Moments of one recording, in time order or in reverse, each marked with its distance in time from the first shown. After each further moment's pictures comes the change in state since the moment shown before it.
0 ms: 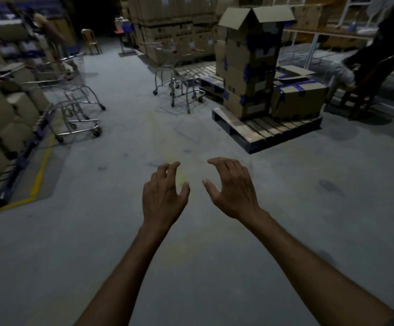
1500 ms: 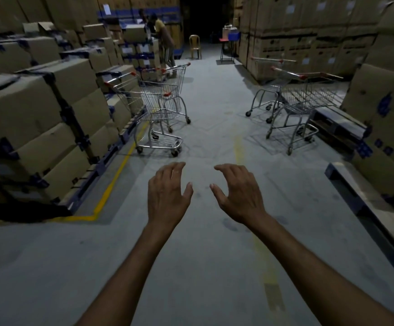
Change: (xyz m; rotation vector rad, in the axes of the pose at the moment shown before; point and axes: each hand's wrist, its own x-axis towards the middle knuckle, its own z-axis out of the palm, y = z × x) left_hand 0.604 -0.576 0.169 0.221 0.212 -0.273; right_hand 0.713 -0.111 0.575 0.151 -0.091 -0.343
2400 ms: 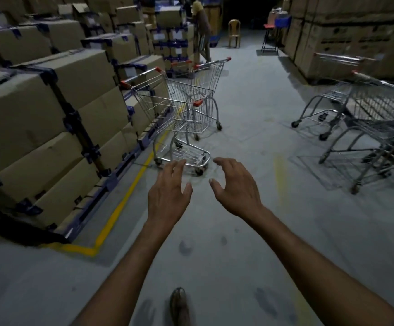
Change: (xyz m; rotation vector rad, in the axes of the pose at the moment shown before) left_hand 0.423 -0.237 0.293 0.045 -0.133 -0.165; right_hand 0.473 0.119 0.360 0.196 -0.160 -0.002
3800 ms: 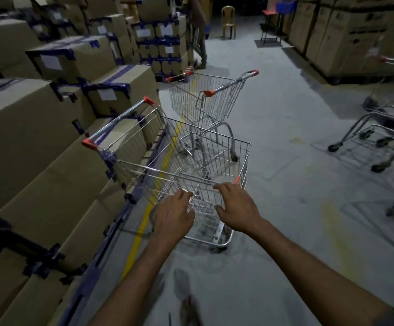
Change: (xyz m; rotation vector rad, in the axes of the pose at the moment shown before) left_hand 0.742 -0.323 0.376 0.036 -0.294 0.082; right_hand 0.736 0.225 0.431 -0.119 -0.322 0.063
